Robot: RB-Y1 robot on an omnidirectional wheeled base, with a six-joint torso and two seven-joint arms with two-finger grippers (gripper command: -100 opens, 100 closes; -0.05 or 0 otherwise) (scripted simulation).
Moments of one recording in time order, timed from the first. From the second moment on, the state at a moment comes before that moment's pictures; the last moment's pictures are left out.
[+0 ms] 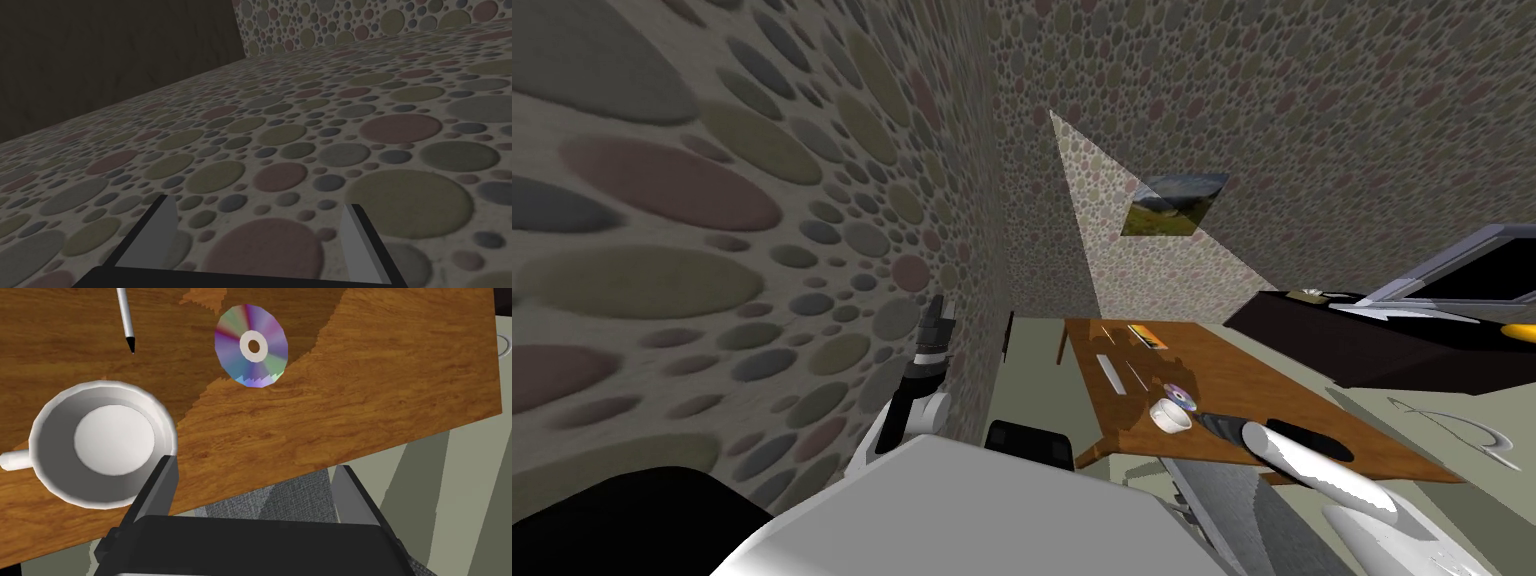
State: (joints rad) left arm 0.51 0.05 0.01 -2.26 0.00 -0.52 -0.15; right arm 0.04 -0.72 -0.36 -1.02 -0.61 0.66 -0.99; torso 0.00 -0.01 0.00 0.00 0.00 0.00
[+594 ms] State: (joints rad) left arm 0.51 0.05 0.01 -2.26 0.00 -0.52 -0.15; right arm -0.02 -0.75 -0.40 -0.86 -0.69 0.82 -1.08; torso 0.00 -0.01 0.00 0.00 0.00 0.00
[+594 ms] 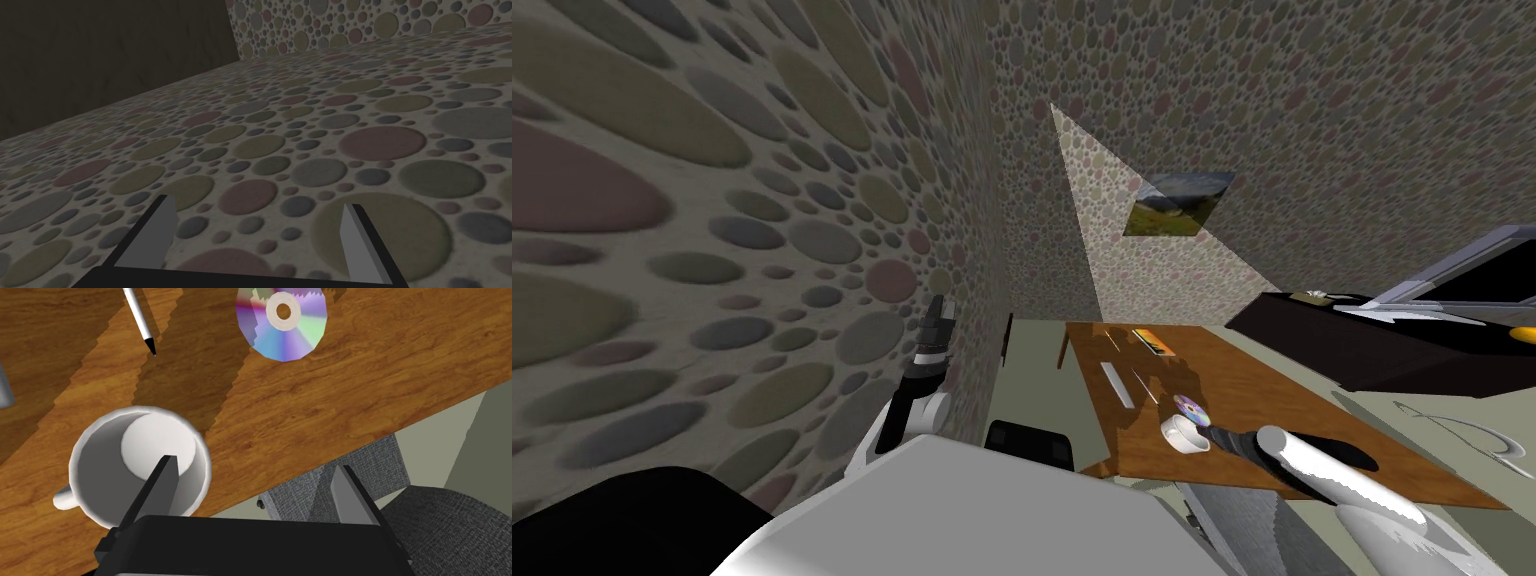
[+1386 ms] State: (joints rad) left arm 0.51 0.05 0.01 -2.26 0.00 -0.52 -0.15; right arm -0.09 -0.79 -0.45 -0.63 -0.77 1.01 -1.19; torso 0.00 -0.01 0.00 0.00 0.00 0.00
